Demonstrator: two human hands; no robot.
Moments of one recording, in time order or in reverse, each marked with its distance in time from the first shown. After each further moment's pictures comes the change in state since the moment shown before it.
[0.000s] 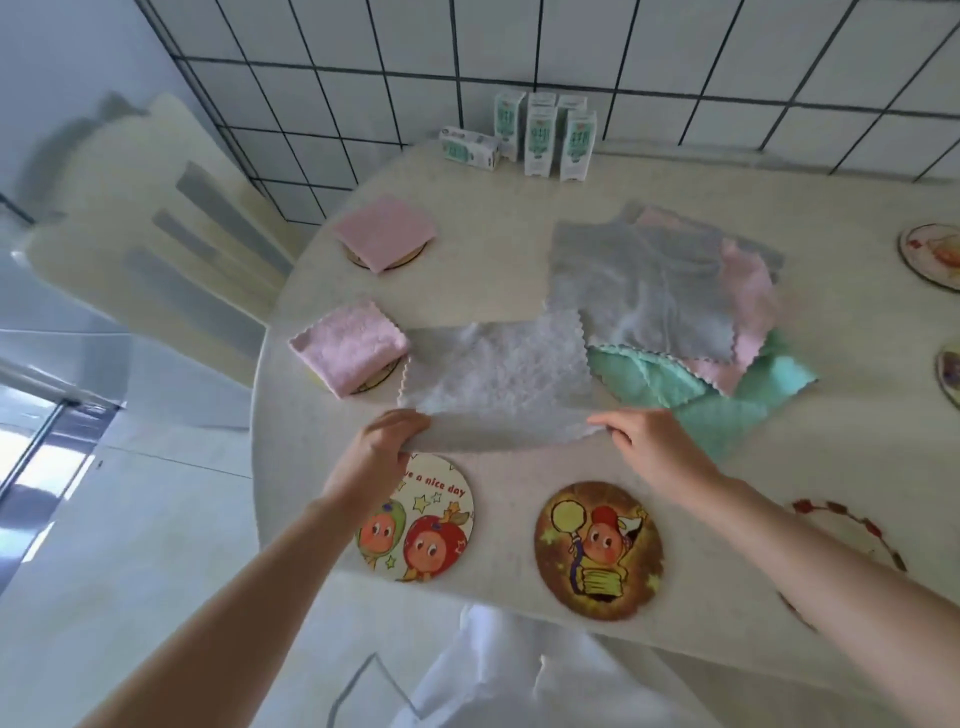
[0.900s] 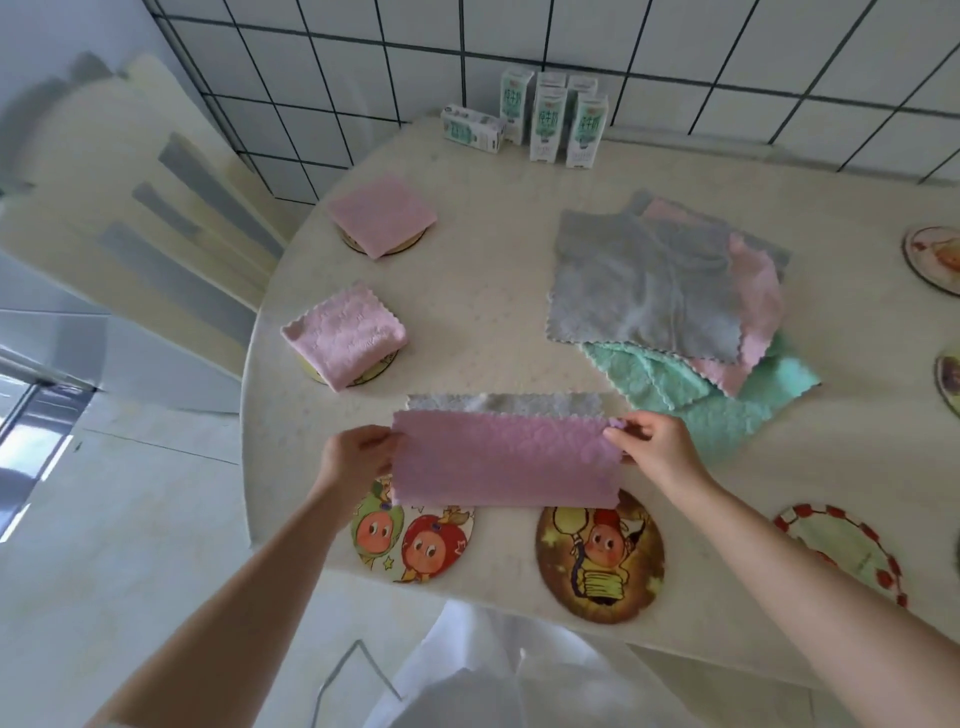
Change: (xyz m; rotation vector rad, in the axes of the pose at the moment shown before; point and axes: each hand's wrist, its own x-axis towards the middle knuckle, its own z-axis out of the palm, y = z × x) left_hand -0.002 -0.018 0.003 -0.726 -0.014 -0.923; right_hand 0.013 0.019 0.030 0.496 0.154 0.530
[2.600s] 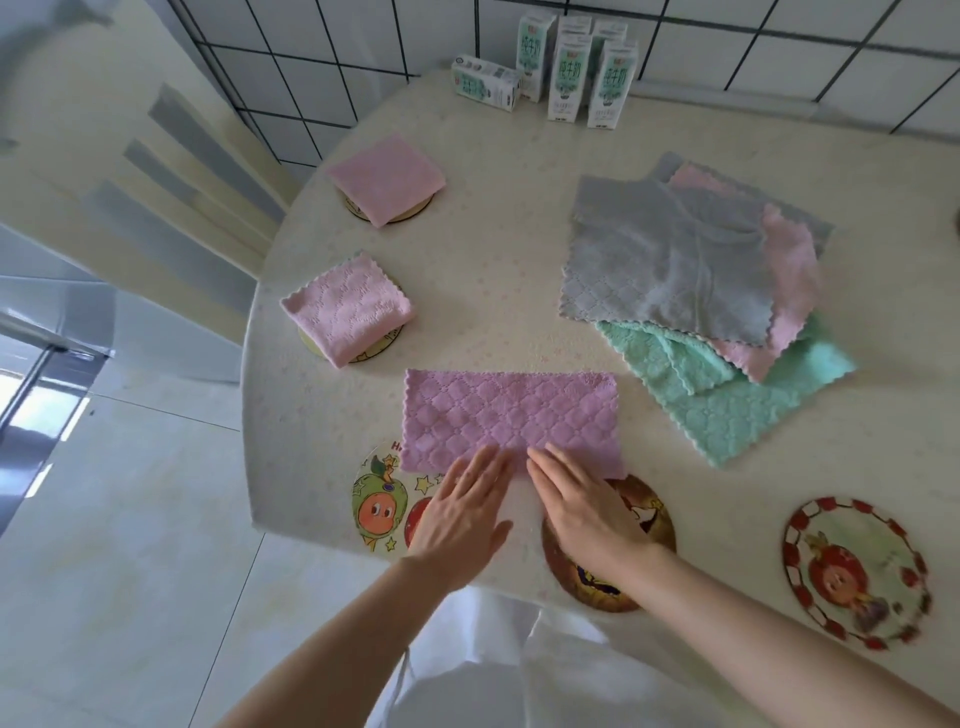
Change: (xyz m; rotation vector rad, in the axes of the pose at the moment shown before) left_hand -0.052 -0.067 0.091 1.205 -0.188 0.883; right_hand -0.056 0.031 0.084 -0.944 -0.184 -0.812
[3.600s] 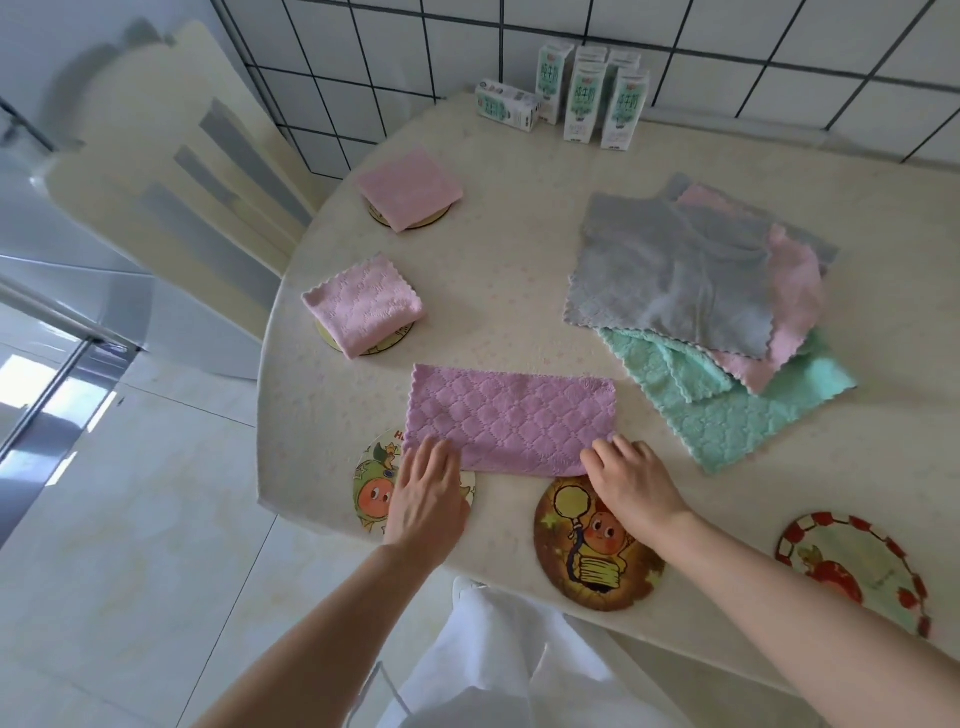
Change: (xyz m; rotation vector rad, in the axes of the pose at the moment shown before) left_hand -0.010 -0.005 -0.013 -0.020 0.078 -0.348; right_hand -0.006 0.057 -0.023 -0.239 -0.084 0.026
